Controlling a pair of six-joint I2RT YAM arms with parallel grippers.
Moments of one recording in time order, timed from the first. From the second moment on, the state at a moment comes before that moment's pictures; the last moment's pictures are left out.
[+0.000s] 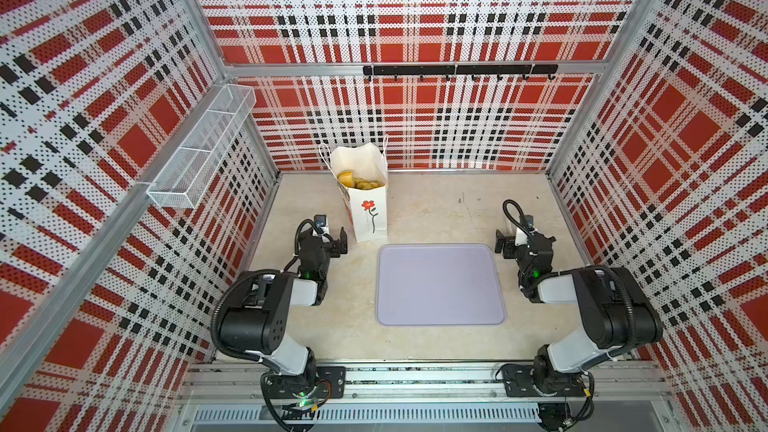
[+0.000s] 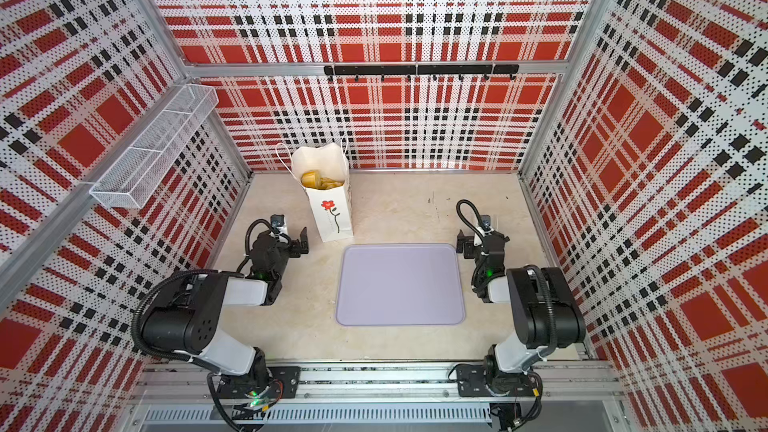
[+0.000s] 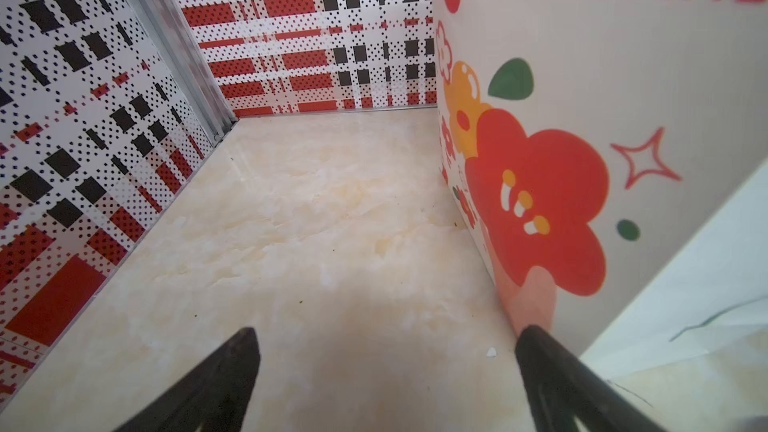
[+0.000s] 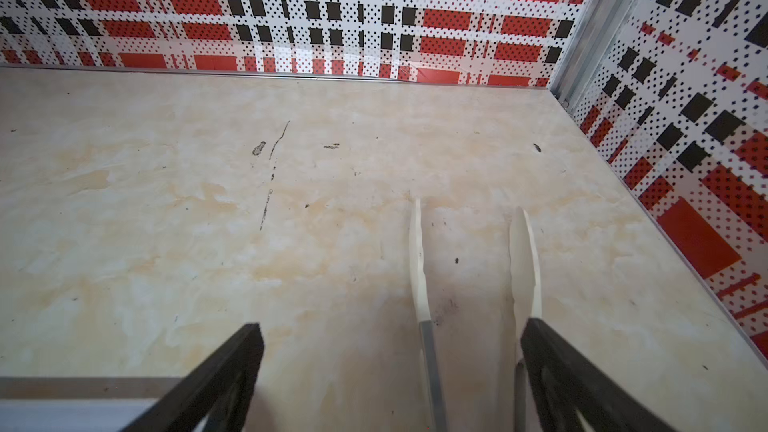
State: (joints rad) left arm -0.08 1.58 0.40 0.93 -0.14 0.06; right arm 0.03 1.59 0.40 0.88 0.05 -0.04
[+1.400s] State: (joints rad) left arm -0.19 1.20 0.52 0.50 -0.48 -0.01; right arm 0.03 1.11 0.63 0.21 0.15 0.28
